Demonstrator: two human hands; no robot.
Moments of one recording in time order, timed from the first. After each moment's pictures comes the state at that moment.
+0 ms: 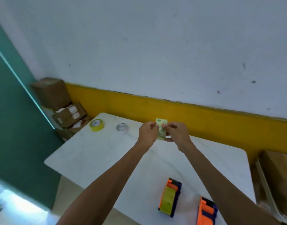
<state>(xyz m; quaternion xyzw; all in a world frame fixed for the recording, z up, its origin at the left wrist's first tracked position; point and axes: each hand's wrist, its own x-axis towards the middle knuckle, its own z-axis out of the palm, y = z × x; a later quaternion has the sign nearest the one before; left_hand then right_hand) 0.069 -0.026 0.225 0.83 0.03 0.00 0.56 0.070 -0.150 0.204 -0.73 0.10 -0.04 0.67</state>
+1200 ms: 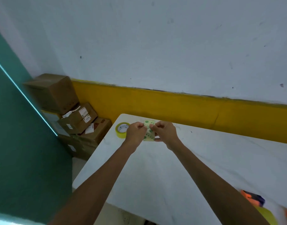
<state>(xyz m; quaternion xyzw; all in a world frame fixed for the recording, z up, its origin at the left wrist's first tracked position) 0.260 0.318 0.175 0.81 0.04 -0.07 0.59 0.247 0.190 0.159 -0.76 0.15 -0.03 0.63</state>
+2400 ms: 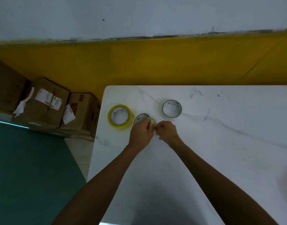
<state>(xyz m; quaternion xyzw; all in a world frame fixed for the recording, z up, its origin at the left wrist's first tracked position) 0.466 0.354 -0.037 0.92 -0.18 -0.14 0.32 0.424 0.237 -0.042 -0.74 0.37 0.14 0.54</state>
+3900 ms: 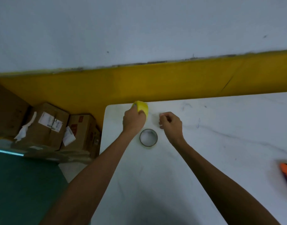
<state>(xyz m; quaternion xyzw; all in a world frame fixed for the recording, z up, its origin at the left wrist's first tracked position) 0.521 0.350 0.080 0.92 -0.09 -0.15 0.34 0.426 0.244 0.042 -0.72 0.36 -0.16 0.58</state>
